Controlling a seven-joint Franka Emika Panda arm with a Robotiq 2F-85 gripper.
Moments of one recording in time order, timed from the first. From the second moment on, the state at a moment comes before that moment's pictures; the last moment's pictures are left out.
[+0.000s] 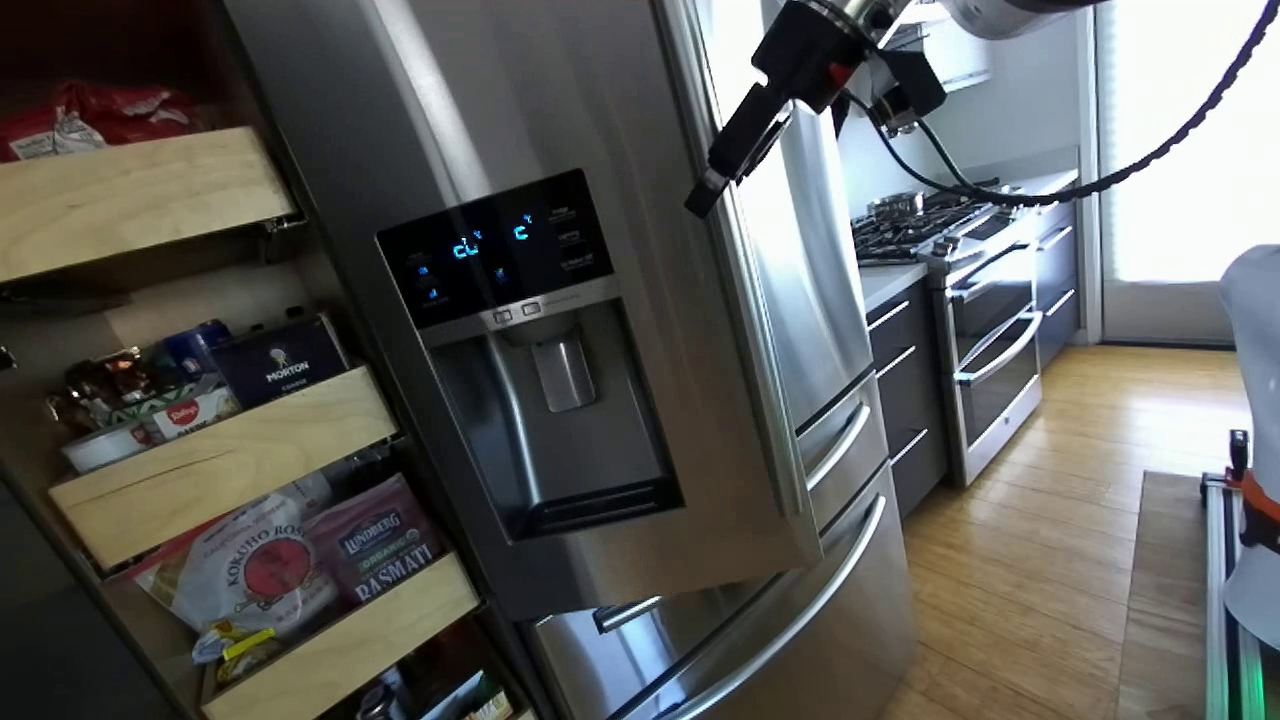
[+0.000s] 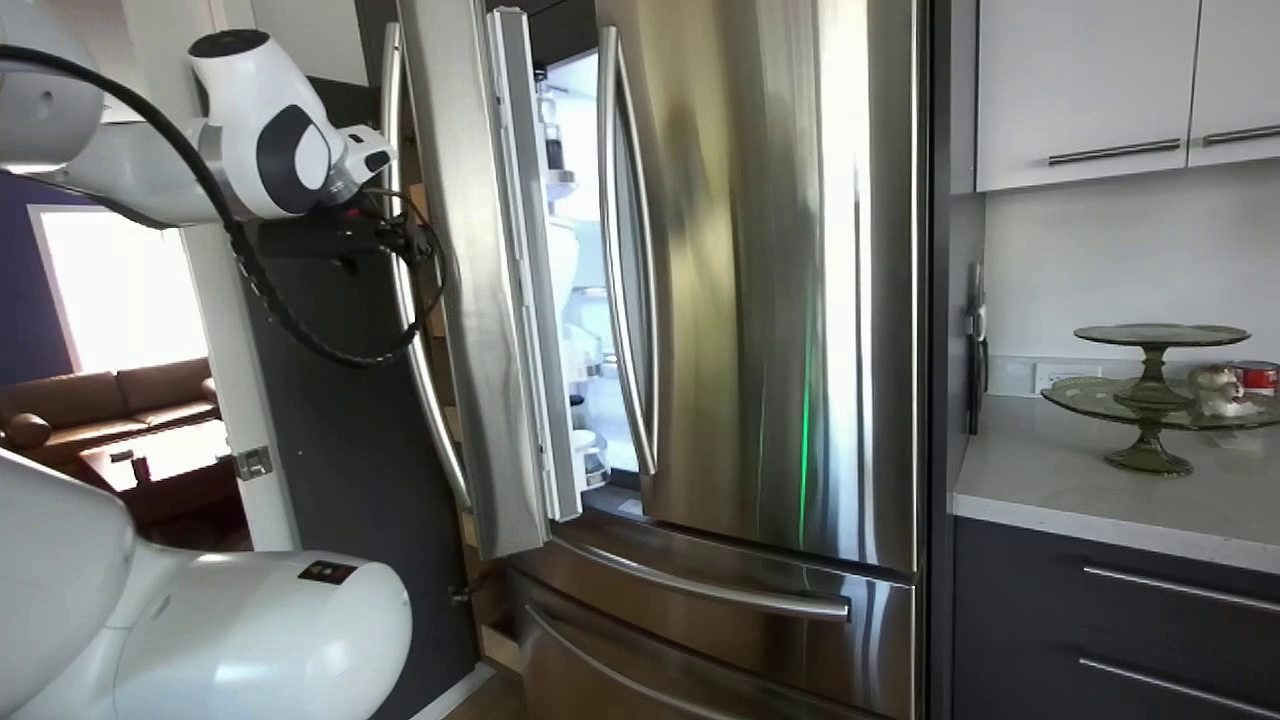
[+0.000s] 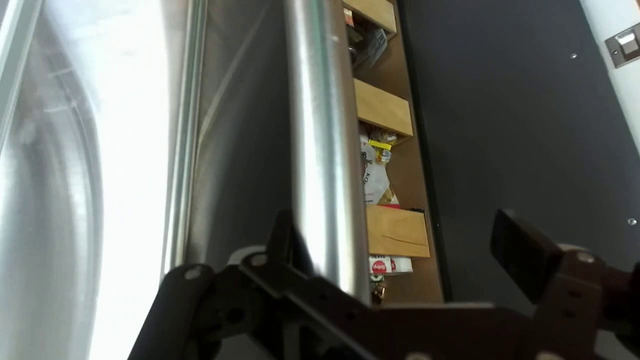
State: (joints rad) arm 0.35 -0.76 0.26 -2.37 0.15 2.52 0.06
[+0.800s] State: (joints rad) arm 0.15 -0.62 0.70 -2.14 0.05 2.47 0.49
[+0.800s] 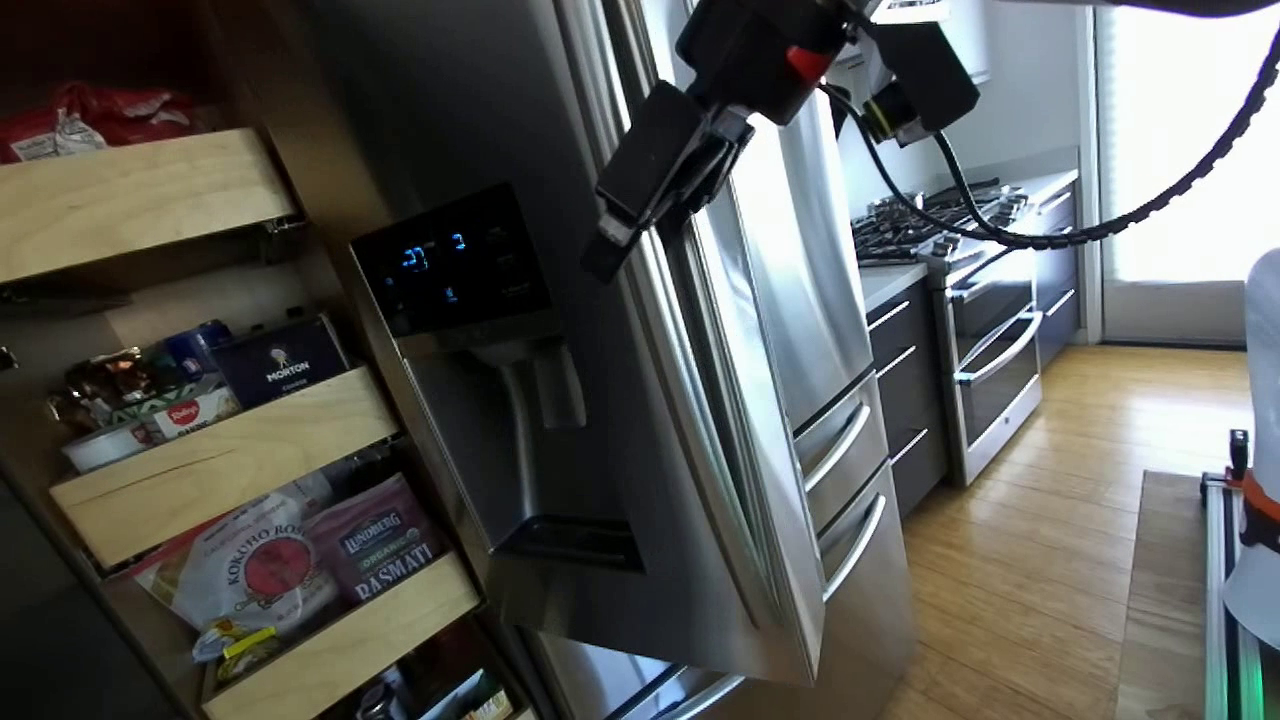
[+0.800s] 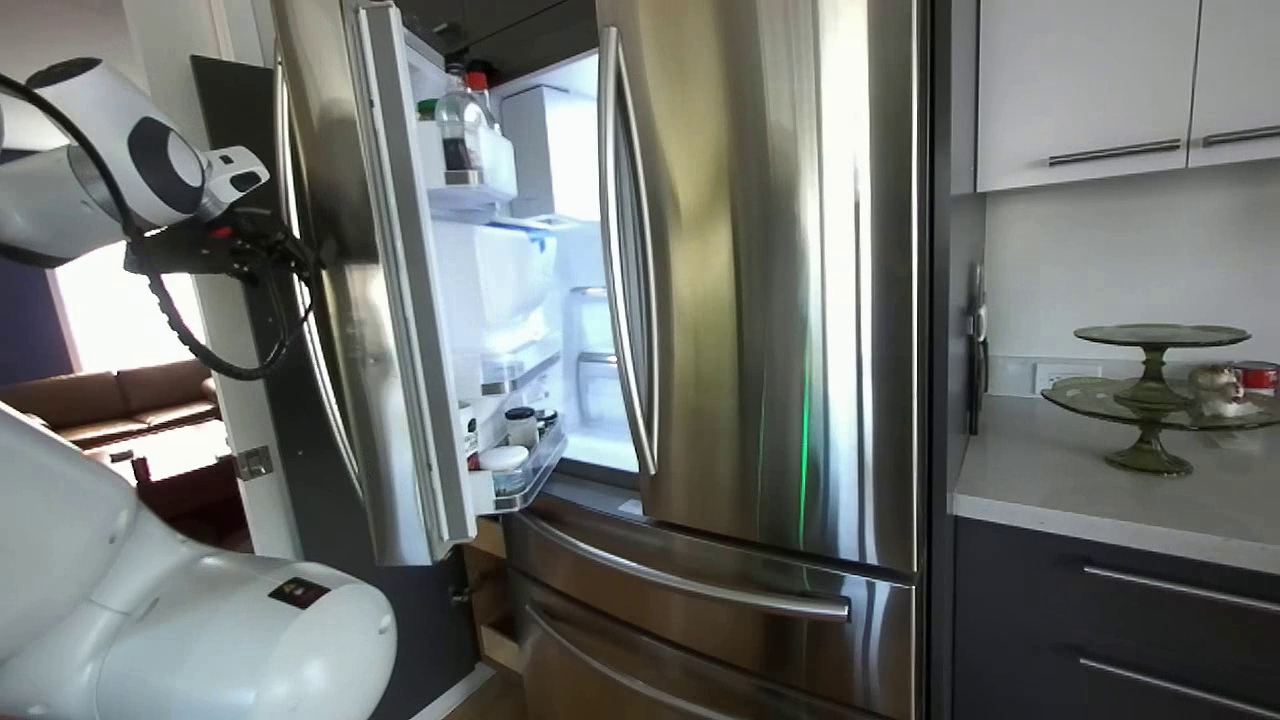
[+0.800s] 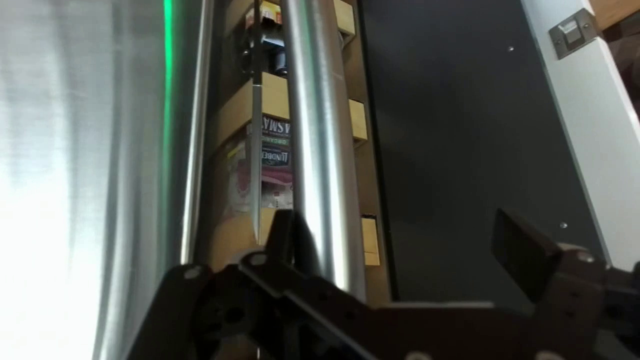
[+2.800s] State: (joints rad) arm 0.30 -0.42 0.49 -1.80 0.20 1.82 0.17
